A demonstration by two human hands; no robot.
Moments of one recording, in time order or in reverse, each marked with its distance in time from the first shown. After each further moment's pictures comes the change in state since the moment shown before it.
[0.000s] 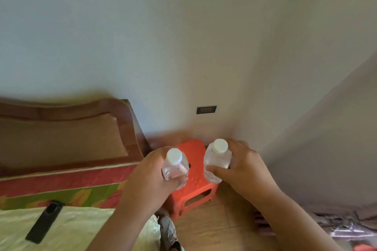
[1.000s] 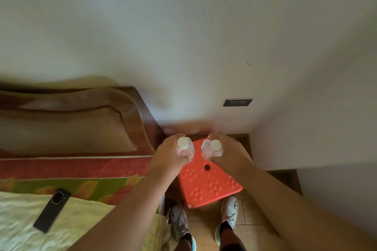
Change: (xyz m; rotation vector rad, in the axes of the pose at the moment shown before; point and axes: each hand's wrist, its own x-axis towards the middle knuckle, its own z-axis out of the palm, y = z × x) left_hand 0.196 -0.170 0.100 -0.017 -0.076 -0.312; right_hand 0.213 0.092 0.170 0.033 -0.338 0.120
